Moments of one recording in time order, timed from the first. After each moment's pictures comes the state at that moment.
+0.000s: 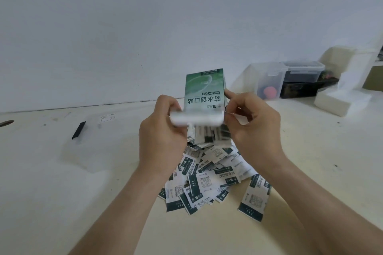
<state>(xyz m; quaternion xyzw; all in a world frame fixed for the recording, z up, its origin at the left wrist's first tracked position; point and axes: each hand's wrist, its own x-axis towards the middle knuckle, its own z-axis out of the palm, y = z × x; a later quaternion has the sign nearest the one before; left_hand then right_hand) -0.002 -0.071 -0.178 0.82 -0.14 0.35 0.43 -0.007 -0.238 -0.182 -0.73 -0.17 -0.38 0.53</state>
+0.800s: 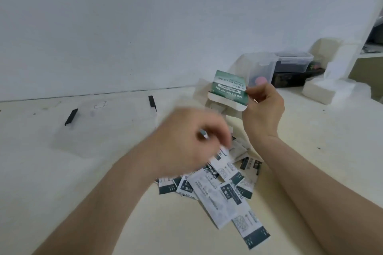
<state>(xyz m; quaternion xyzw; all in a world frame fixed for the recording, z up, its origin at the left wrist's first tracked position) -0.056 -0.083 -0.140 0.85 -0.37 0.04 0.37 0.020 -0.263 -0.193 -0.68 0.10 -0.41 0.60</state>
